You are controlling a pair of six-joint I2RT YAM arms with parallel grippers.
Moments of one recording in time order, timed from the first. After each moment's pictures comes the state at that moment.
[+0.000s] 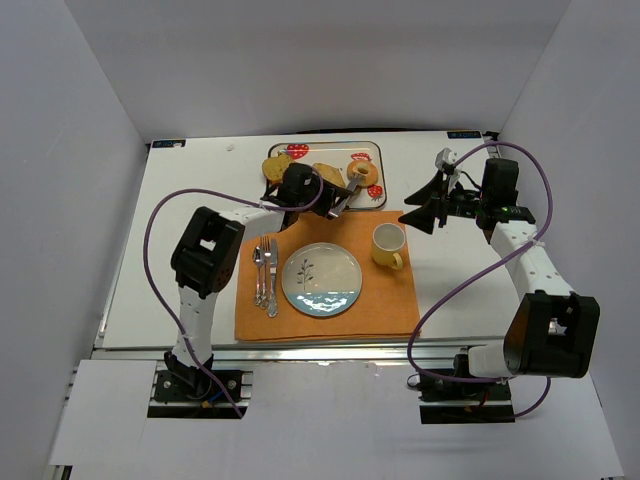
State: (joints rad) left arm -0.52 2.10 1.40 0.19 0.28 -1.56; right arm -0.02 1.37 1.03 -0.23 -1.24 -0.43
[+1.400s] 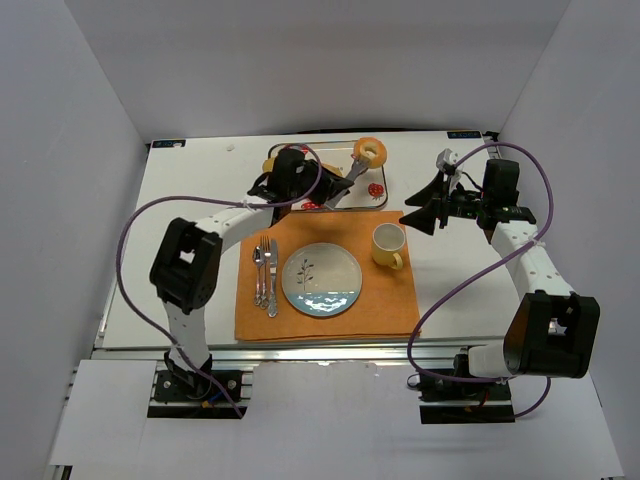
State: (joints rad) left arm -0.52 1.95 1.40 0.14 0.32 -1.38; right arm -0.03 1.37 1.03 -0.25 -1.26 -0.43
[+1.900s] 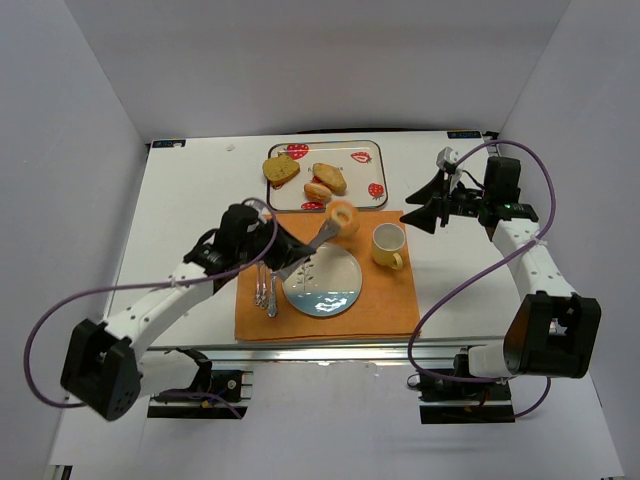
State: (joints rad) left arm -0.53 1.22 0.83 -0.17 0.38 -1.26; right arm -0.03 1.37 1.06 -0.30 -1.26 -0.48
